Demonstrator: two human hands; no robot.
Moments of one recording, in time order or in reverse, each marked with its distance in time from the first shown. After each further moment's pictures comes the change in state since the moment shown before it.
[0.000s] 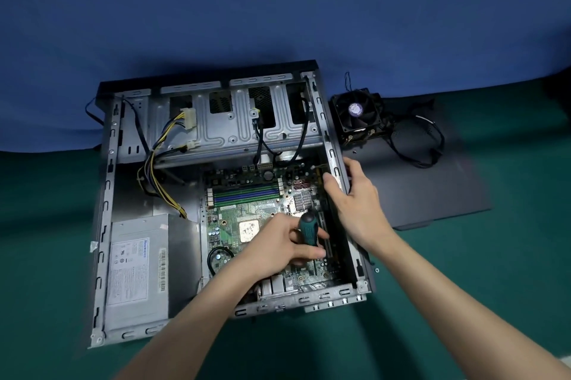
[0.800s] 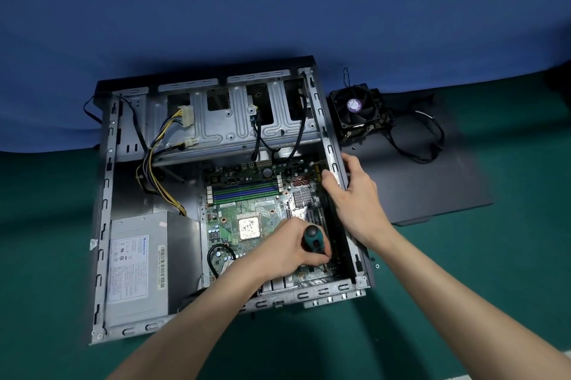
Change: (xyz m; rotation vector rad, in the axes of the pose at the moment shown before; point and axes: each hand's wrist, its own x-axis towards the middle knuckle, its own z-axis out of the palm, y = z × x) left_hand 0.012 -0.009 0.009 0.246 -0.097 0.146; right_hand 0.001 0.001 0.000 -0.028 0.003 -0.010
